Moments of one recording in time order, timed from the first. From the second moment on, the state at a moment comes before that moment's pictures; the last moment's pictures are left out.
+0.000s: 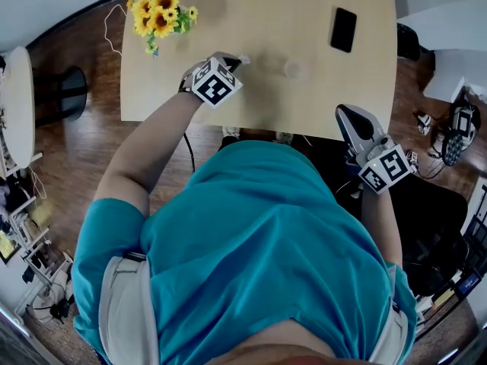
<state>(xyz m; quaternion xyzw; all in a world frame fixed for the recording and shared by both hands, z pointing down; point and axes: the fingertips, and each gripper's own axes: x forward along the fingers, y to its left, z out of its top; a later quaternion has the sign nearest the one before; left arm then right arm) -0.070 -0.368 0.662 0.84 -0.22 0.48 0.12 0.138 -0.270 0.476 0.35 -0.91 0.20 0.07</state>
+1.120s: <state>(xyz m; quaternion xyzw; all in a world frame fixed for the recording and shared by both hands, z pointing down) 0.085 -0.335 0.591 0.88 -0.08 0.46 0.05 0.183 -0.242 0.475 0.39 -0.90 0.21 0.03</state>
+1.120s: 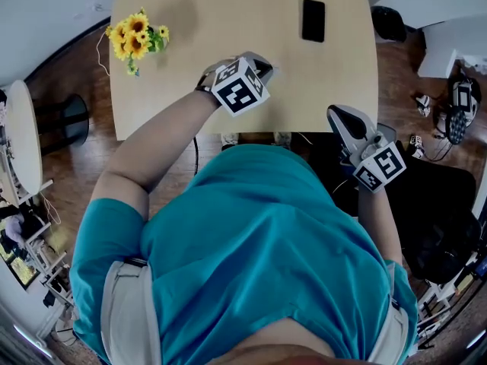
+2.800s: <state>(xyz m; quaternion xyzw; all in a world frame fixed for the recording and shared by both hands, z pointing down) 0.087 -0.354 0.646 0.86 -0.12 0.50 0.06 0.205 -0.233 0.478 0.40 -0.89 0.21 0.02</state>
